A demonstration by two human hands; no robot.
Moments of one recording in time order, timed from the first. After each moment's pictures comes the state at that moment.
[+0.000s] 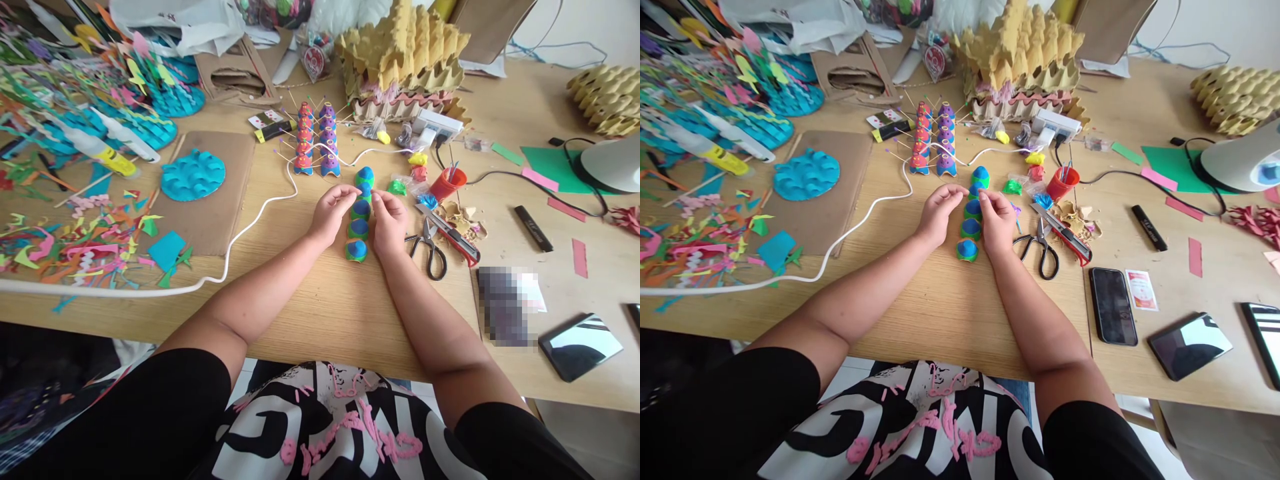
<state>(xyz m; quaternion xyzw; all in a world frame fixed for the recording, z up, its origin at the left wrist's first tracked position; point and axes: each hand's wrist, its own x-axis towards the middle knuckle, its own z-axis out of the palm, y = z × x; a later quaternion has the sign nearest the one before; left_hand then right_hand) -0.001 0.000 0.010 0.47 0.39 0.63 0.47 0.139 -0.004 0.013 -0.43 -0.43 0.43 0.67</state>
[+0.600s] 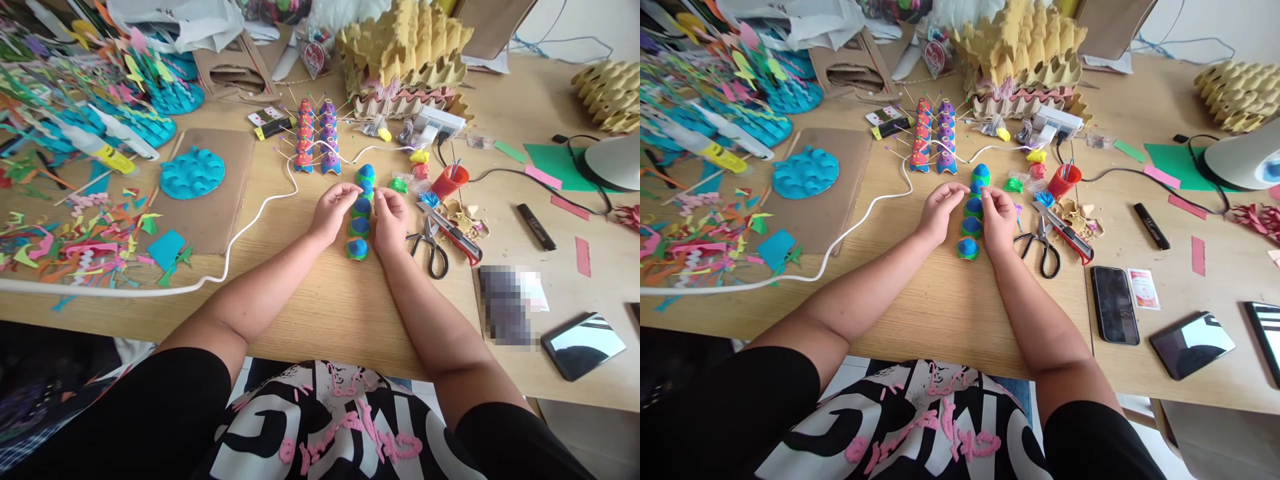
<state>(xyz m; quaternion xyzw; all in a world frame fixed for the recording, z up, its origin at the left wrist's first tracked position) -0.001 -0.001 0.012 0.47 0.38 0.63 0.48 0.139 -0.004 0.012 -0.44 -0.45 0.41 0.66</state>
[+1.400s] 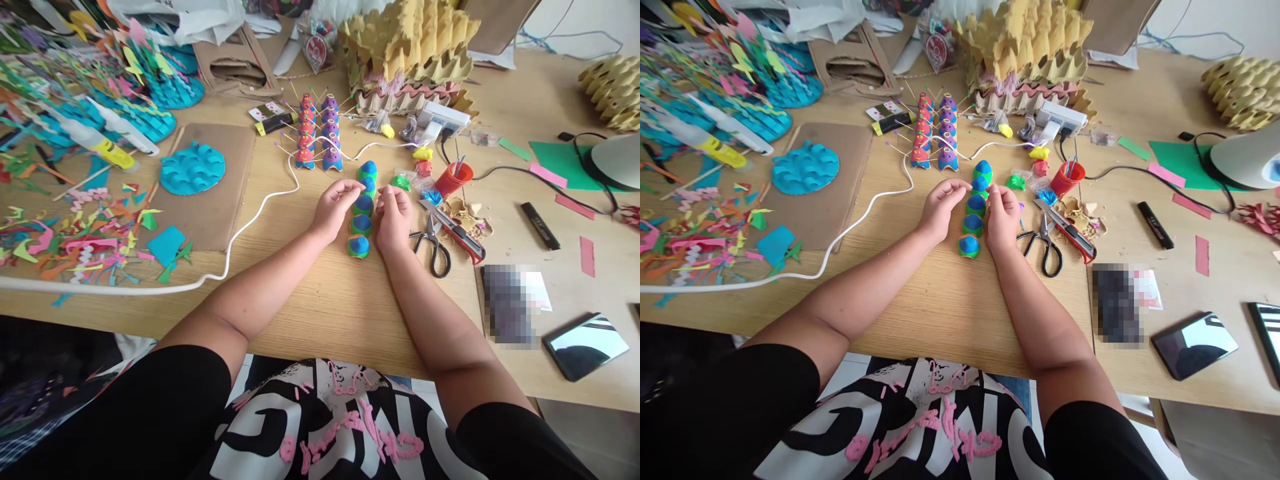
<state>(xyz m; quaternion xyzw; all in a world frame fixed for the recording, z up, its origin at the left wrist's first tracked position) -0.002 0.000 0.010 0.48 0.41 0.61 0.48 0.140 0.002 0.006 -0.45 -0.44 0.43 0.65</state>
